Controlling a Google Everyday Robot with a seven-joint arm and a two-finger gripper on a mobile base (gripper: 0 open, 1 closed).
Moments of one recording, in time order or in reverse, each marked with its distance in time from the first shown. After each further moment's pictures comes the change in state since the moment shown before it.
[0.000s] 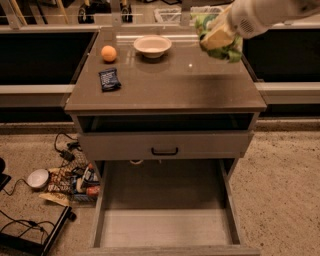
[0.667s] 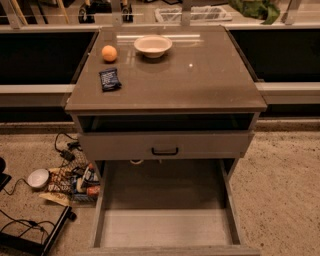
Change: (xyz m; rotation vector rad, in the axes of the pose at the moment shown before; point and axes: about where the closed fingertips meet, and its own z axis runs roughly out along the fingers) arm -0.047 -0.035 -0.131 0.087 -0.230 -0.079
